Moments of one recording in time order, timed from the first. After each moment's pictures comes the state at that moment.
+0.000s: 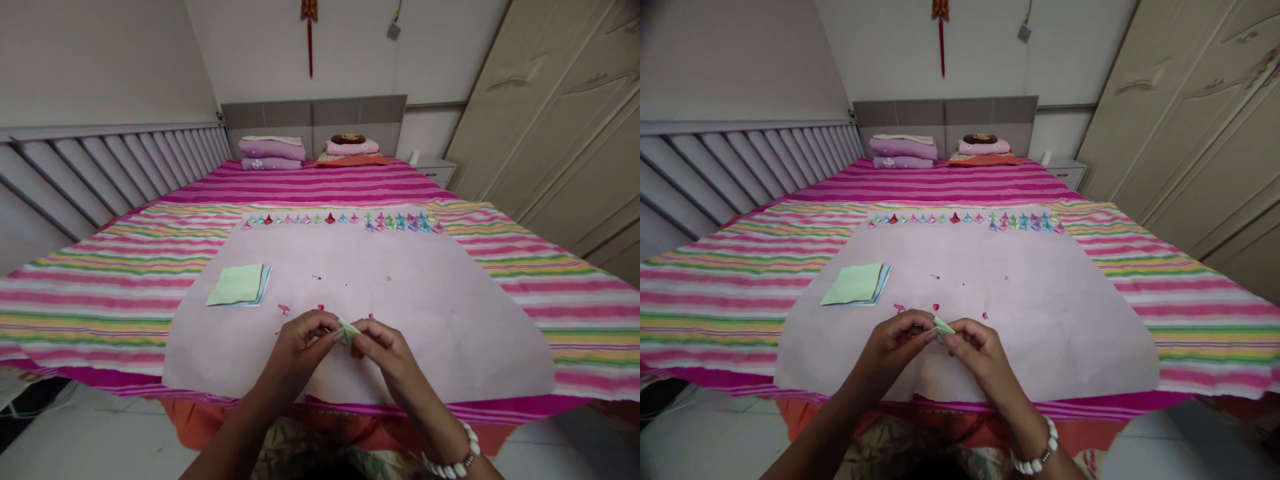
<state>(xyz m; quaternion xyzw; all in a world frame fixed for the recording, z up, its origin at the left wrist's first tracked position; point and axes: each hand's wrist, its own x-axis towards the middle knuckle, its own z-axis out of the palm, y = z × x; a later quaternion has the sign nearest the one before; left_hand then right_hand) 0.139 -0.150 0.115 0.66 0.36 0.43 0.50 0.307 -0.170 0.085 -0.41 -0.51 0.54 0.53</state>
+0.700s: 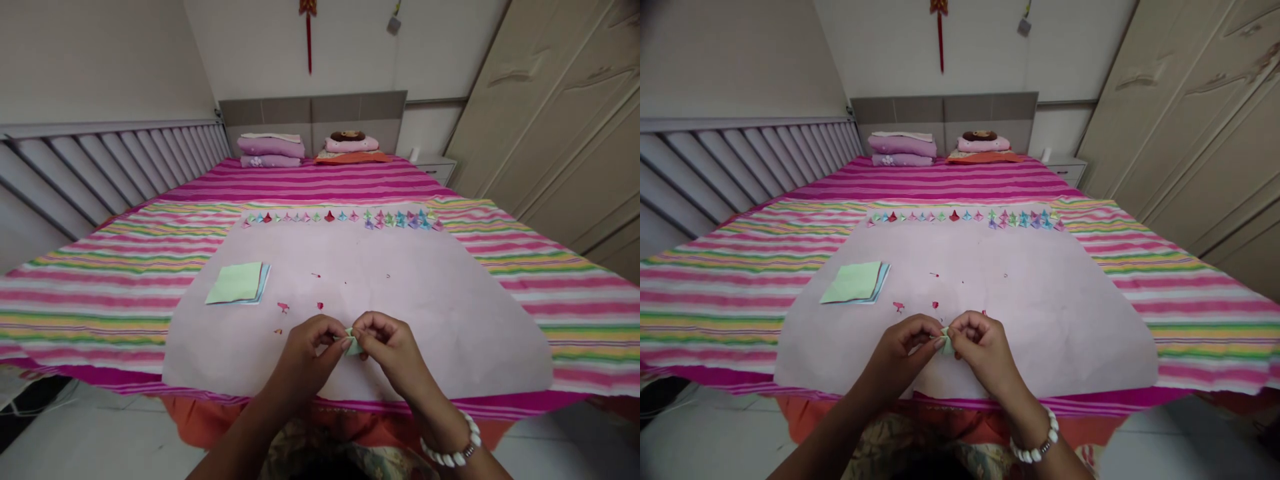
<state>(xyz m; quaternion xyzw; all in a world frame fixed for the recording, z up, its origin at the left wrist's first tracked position) 0.147 -0.155 0.103 0.69 0.41 0.40 0.45 0.307 -0.165 0.096 -0.47 -0.49 0.52 0.52</state>
